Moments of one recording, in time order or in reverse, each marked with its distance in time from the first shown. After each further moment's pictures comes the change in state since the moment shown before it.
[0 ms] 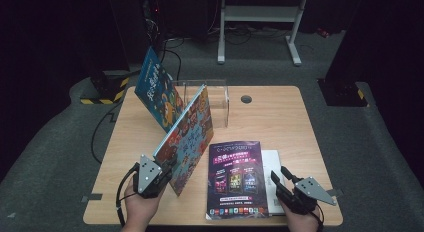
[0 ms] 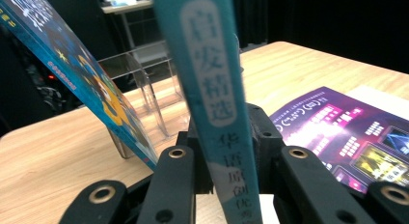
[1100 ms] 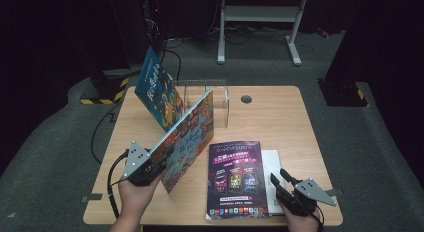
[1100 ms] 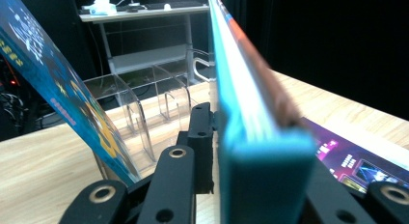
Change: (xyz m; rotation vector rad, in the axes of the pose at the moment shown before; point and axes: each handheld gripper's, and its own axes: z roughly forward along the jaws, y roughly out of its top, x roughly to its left) left arm 0.023 0.026 0.004 -0.061 -0.075 -0.059; right arm -0.001 -0.006 -0.001 0.020 0.018 0.011
